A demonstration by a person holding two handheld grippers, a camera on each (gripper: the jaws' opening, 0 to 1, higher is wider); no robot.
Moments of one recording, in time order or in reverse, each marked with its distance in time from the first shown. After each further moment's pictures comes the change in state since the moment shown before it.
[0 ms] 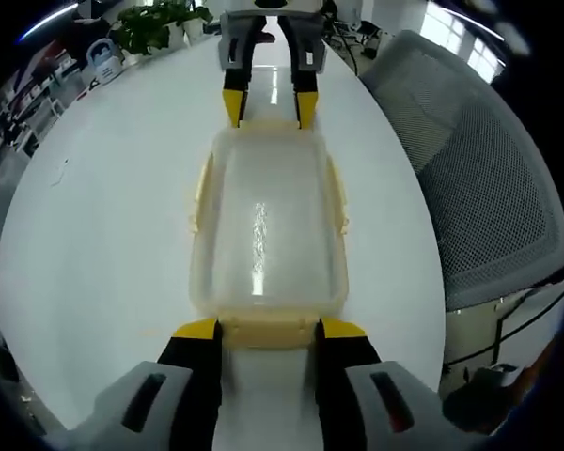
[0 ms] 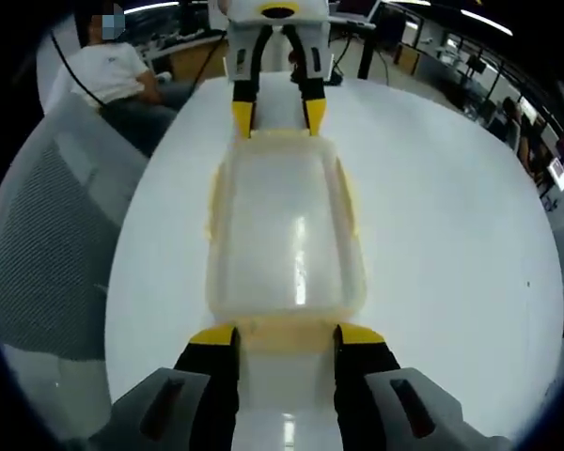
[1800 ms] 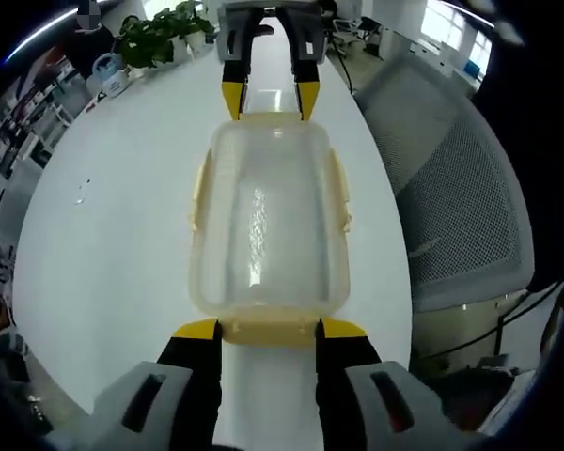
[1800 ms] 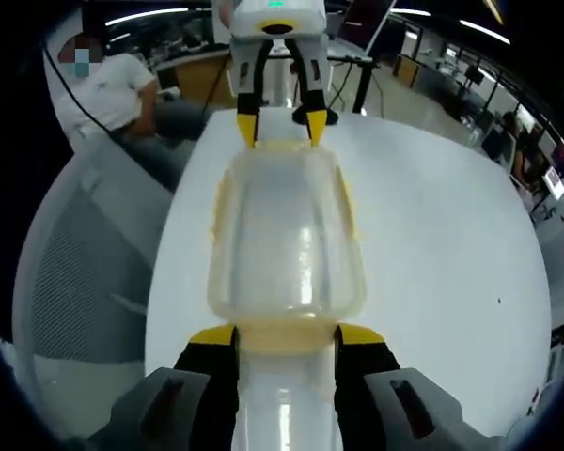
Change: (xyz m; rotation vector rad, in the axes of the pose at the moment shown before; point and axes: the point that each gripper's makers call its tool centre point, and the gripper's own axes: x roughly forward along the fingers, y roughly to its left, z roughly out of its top) left arm -0.060 -0.002 0.028 0.013 0.021 0.039; right arm -0.066 0.003 0.033 -0.026 -0.036 -0.013
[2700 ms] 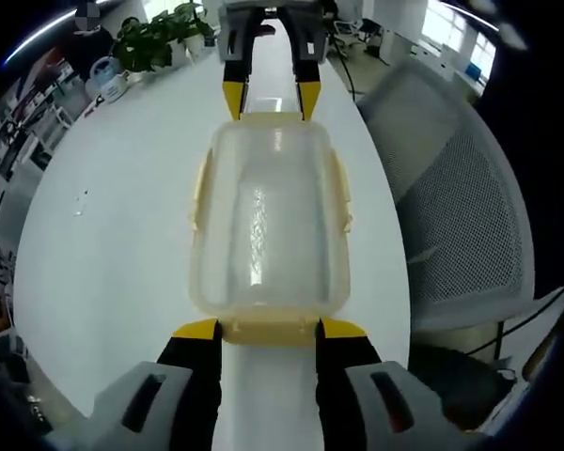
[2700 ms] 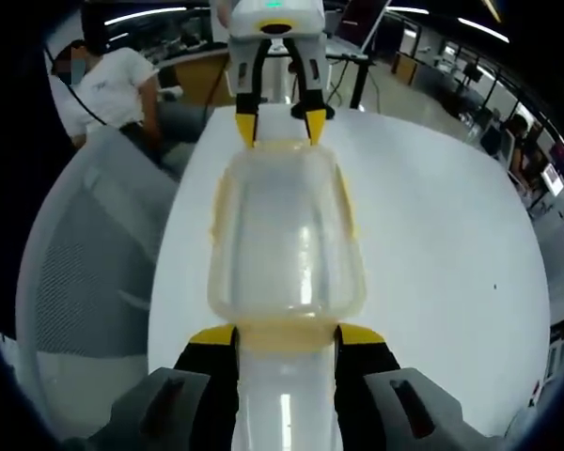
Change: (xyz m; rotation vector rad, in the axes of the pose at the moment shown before) left arm 0.004 0.006 0.027 0.004 -0.007 0.005; right arm -0.020 -0.004 -0.020 0.013 0.011 -0.003
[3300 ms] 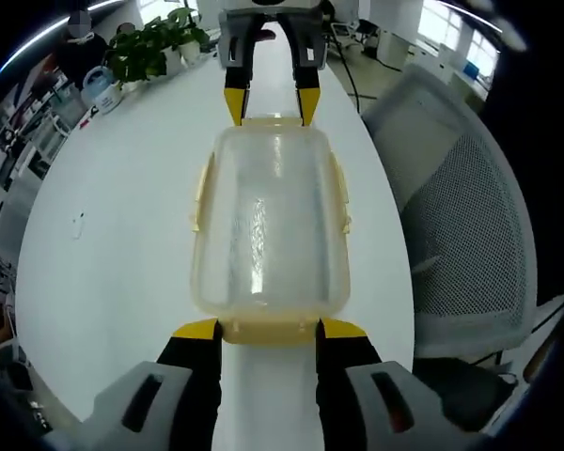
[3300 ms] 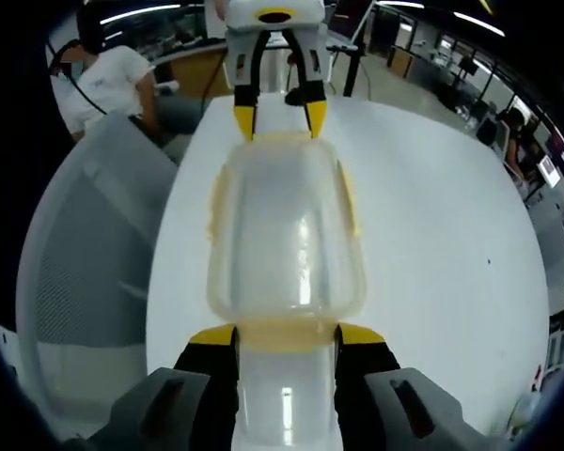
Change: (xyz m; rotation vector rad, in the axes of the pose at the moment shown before) left arm 0.014 0.002 0.040 0.014 -0.014 -0.001; right arm -0.018 -0.002 -0.039 0.019 0.023 -0.012
